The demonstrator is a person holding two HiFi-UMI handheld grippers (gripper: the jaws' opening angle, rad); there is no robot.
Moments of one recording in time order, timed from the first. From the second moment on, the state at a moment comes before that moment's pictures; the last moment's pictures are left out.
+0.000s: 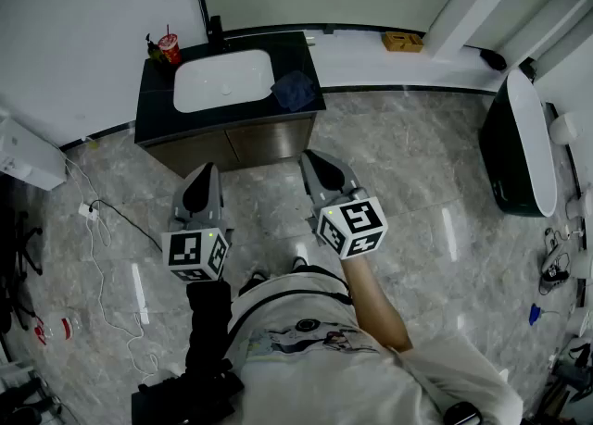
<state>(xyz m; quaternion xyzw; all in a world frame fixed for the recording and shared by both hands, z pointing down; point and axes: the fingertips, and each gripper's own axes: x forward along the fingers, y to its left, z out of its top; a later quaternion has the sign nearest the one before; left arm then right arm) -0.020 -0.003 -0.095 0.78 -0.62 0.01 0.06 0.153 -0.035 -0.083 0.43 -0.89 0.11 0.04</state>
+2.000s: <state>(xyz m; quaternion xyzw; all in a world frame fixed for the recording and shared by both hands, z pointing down) -0.063 -0.247 -0.023 0.79 -0.60 0.07 0.09 0.107 -0.294 0.063 0.40 -0.88 0.19 0.15</state>
